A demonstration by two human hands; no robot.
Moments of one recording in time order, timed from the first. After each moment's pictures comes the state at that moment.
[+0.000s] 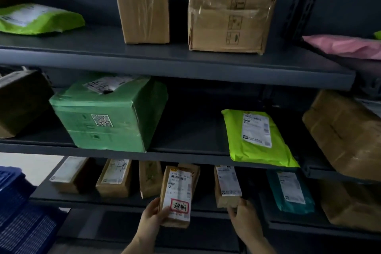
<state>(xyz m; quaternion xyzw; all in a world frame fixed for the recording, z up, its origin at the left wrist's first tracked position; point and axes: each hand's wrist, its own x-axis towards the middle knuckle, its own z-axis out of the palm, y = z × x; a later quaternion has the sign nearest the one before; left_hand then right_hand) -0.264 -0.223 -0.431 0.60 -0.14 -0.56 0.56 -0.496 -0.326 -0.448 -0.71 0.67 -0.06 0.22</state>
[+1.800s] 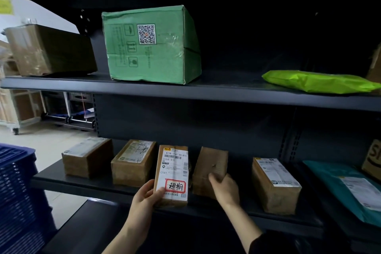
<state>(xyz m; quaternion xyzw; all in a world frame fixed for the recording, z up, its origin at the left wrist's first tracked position) -0.174 -0.218 -0.598 0.48 -0.27 -0.44 0.71 -0.333 -0.367 -0.592 -0.64 0.61 -0.31 0.34</state>
